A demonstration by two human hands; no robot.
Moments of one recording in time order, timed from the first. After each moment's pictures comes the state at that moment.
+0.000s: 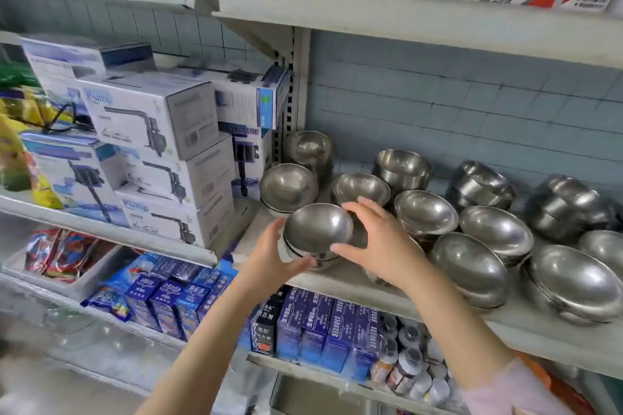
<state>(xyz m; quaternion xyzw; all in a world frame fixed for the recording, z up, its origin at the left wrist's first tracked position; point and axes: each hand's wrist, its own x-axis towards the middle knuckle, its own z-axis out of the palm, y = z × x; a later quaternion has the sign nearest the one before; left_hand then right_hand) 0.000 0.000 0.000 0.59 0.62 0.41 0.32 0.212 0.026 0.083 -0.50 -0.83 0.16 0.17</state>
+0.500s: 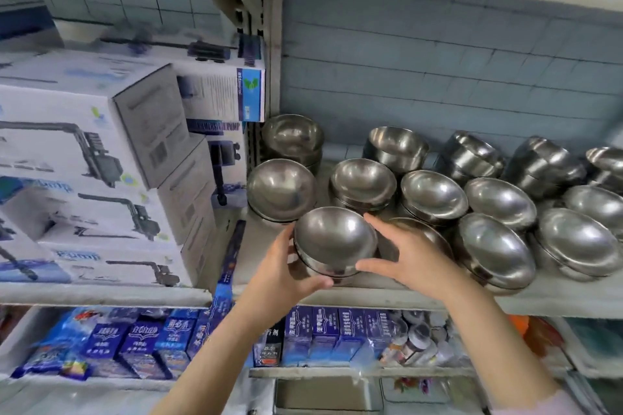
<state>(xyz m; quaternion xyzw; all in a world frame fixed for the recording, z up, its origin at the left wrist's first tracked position) -0.038 0.045 -0.026 0.65 0.50 0.38 0.43 0.190 0.037 0.058 -0.63 -0.72 0.25 0.14</state>
